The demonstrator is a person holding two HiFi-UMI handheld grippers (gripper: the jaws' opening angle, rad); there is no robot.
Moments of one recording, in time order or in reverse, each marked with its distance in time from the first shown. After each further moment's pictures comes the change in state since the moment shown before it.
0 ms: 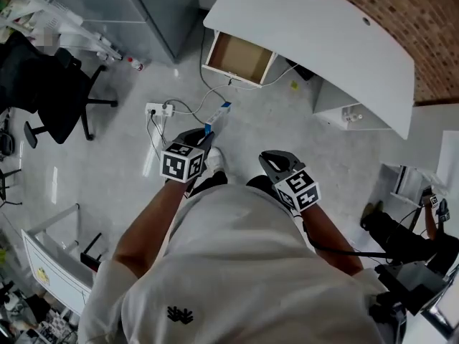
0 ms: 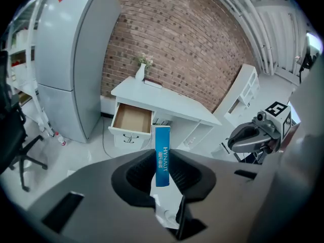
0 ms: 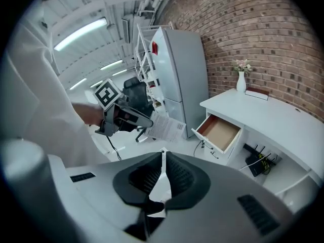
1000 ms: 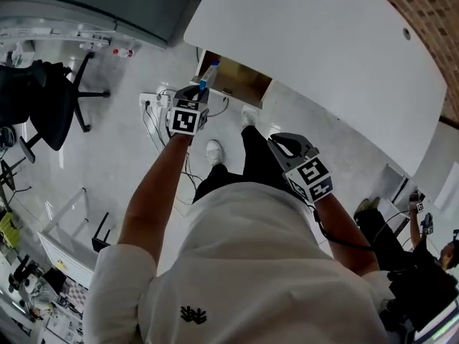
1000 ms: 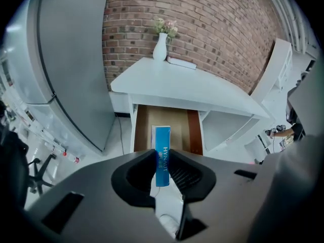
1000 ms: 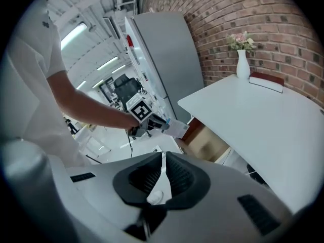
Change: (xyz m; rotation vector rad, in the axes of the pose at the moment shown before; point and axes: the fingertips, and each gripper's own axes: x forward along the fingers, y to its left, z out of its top) left arm 0.315 0.229 0.188 0.038 0.178 0.247; right arm 0.129 -0.314 0.126 0.042 0.128 0.133
